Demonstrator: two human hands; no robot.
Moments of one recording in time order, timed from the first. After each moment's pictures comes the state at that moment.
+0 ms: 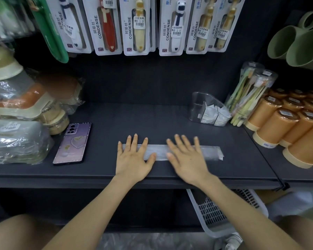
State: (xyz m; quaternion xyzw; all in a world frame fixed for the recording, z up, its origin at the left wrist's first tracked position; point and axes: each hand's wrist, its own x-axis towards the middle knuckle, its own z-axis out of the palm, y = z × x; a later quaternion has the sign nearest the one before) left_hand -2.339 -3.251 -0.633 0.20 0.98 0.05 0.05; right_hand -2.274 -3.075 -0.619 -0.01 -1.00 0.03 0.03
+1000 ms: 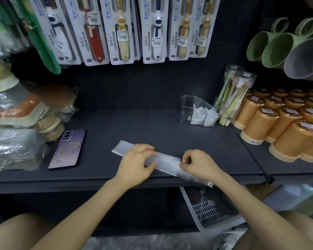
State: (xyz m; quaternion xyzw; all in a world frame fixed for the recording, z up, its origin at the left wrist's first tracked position) left_hand -2.318 -3.242 -0.615 0.38 0.87 0.29 -0.12; right_hand -2.240 -3.033 -0.583 -0.10 -0.96 0.25 -0.04
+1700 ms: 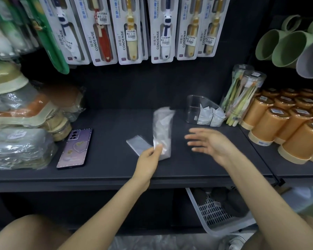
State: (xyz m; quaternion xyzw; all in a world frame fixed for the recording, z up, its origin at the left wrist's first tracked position) left_hand -2.301 -3.216 -0.599 0.05 0.75 0.63 0.19; right_hand -2.265 -3.023 -0.537 -0.23 -0.65 0.72 -0.01
